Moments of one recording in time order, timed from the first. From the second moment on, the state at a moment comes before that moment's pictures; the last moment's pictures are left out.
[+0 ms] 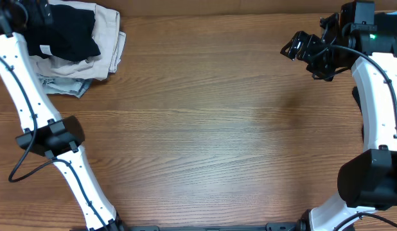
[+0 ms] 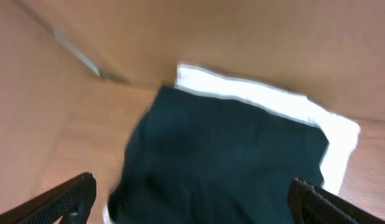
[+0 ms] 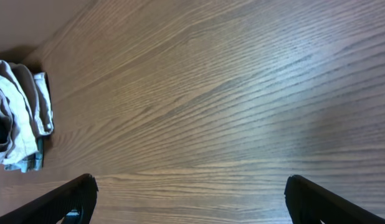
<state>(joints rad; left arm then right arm) 0.37 2.56 3.07 -1.19 0.03 0.16 -0.10 1.83 1.79 -1.09 -0.40 0.34</state>
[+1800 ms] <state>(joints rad) 0.27 2.29 3.14 -1.37 0.25 0.19 -0.10 1.76 2.64 -1.49 -0.25 0.10</state>
